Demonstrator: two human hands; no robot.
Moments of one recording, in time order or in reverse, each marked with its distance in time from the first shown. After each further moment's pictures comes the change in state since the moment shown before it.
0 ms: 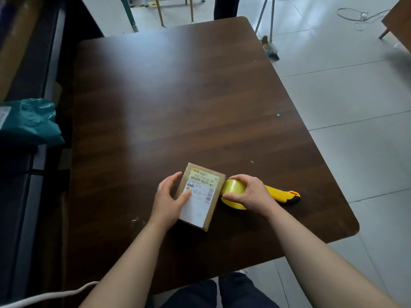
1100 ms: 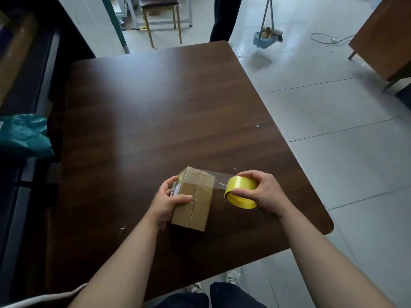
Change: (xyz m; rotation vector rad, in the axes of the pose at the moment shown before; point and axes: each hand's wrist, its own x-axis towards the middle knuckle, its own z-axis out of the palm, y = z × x) left_hand 0.003 0.030 0.012 -0.574 -0.315 -0.263; right_hand -0.040 0.002 -0.069 0.187 0.143 -0.085
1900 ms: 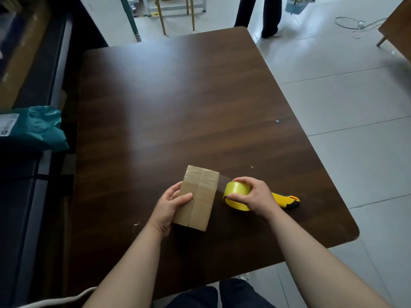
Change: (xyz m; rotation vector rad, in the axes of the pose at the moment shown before) left_hand -0.005 -0.012 -0.025 -0.049 0.055 0.018; right_hand 0.034 0.027 0.064 -0.088 -0.083 0.098
